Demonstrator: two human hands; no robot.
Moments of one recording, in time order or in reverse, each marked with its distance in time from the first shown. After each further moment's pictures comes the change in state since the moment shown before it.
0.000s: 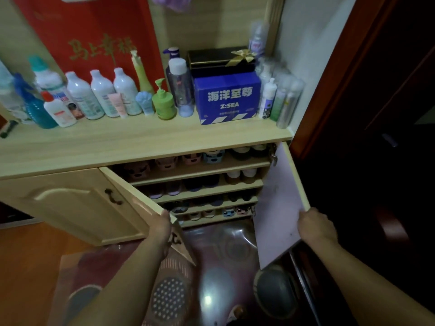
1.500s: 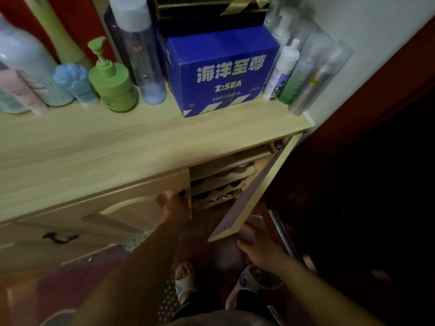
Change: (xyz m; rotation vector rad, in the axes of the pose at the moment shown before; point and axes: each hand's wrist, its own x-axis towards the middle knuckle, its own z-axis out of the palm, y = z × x) left_hand 0.234 0.030 0.127 0.991 -0.201 0.243; right_hand 0.018 -0.134 0.132 0.284 -0.387 -0.269
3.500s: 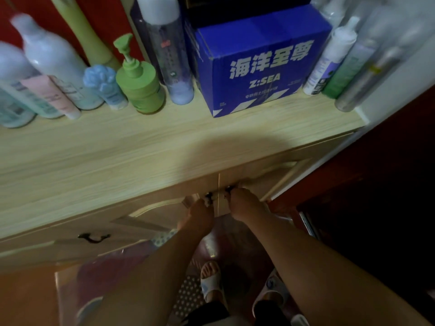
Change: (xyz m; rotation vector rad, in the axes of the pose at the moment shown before) left_hand -0.004 -0.015 -0.016 0.383 -0.214 0.259; right_hand 0.143 -0.108 0.036 -0.447 -0.104 -0.053
